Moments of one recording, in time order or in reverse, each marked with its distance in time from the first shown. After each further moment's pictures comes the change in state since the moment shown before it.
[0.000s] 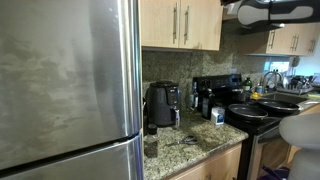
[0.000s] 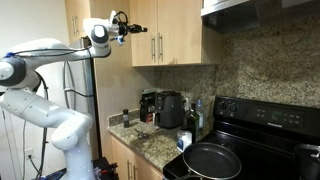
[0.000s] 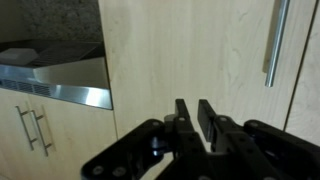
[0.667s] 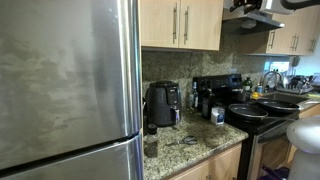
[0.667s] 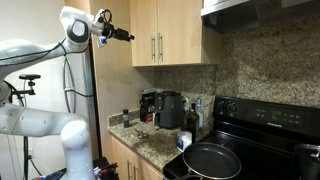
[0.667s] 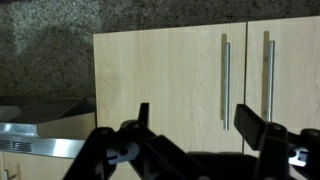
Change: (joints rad) arm 0.358 -0.195 -0.161 -0.098 0.115 -0.387 -0.225
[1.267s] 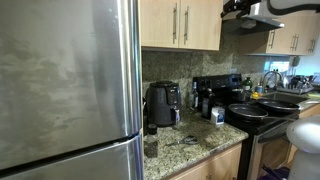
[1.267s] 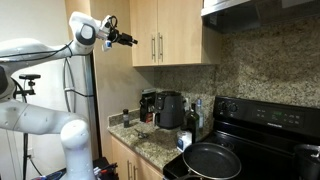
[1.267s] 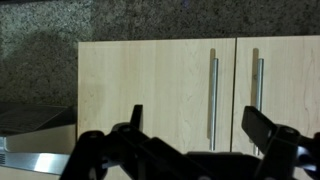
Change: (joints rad) arm -0.005 0.077 0.054 0.004 0.002 0.028 0.000
